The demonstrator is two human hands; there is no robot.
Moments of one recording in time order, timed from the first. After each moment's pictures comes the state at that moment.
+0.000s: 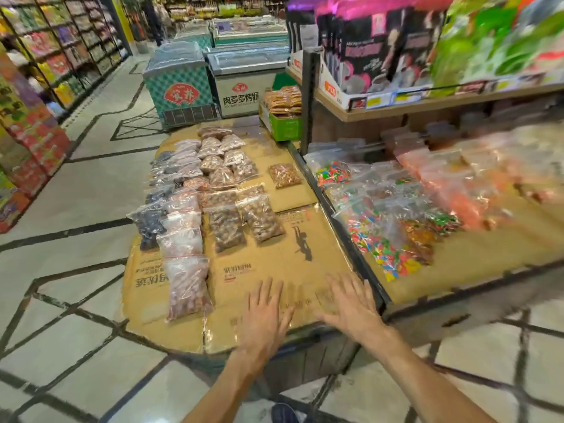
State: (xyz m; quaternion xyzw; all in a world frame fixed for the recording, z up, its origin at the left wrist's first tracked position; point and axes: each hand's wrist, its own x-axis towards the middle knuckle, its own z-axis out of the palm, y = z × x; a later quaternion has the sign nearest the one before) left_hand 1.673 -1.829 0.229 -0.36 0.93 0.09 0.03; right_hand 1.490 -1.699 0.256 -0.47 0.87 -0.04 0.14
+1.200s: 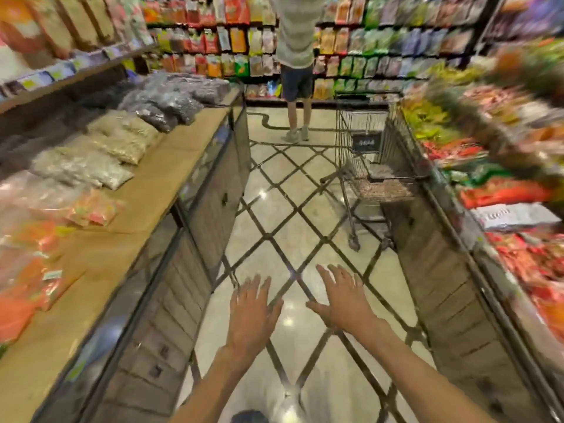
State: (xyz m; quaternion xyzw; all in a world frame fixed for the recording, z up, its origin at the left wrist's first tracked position) left_hand 1.118 -1.143 0.233 0.20 0.97 0.15 0.07; right_hand 1.166 -0.917 0.261 0.10 0.99 -0.09 0.10
